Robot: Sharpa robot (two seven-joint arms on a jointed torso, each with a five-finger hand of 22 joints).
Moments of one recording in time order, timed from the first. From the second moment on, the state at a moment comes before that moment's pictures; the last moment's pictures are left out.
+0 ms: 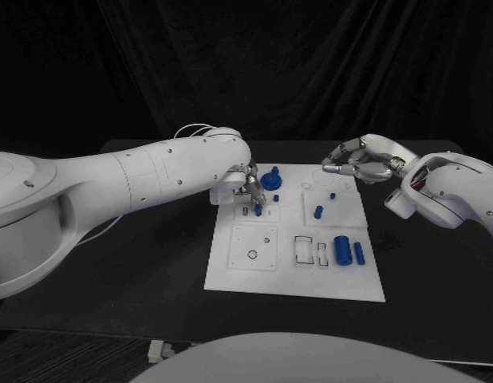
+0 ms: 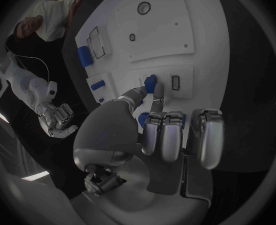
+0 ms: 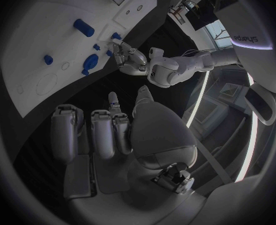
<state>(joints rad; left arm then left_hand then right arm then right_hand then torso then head) 1.32 -0.34 -0.21 1.03 -0.88 0.25 -0.63 1.20 -0.02 0.31 0.03 0.43 1.09 0.05 0.22 0.56 1.47 -0.03 1.57 1.31 1.47 -0.08 1.57 1.31 0.02 1.46 0.03 1.49 1.31 1.28 -0.85 -0.21 1.34 -0.86 -0.19 0.32 1.26 0.11 -0.24 0.28 0.20 0.71 0.12 0.45 0.08 1.47 0.03 1.56 1.31 1.46 -0.03 1.51 1.31 0.03 1.47 0.08 1.45 1.31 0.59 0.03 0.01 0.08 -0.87</state>
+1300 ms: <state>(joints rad) 1.32 -0.38 -0.21 1.10 -0.91 0.20 -0.62 1.19 -0.02 0.31 0.03 0.42 1.09 0.05 0.22 0.56 1.47 -0.03 1.57 1.31 1.47 -0.08 1.57 1.31 0.02 1.46 0.03 1.49 1.31 1.27 -0.85 -0.21 1.34 -0.86 -0.19 0.32 1.26 0.11 -0.24 0.28 0.20 0.71 0.12 0.45 0.08 1.47 0.03 1.56 1.31 1.46 -0.03 1.50 1.31 0.03 1.47 0.08 1.45 1.31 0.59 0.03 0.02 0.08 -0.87</state>
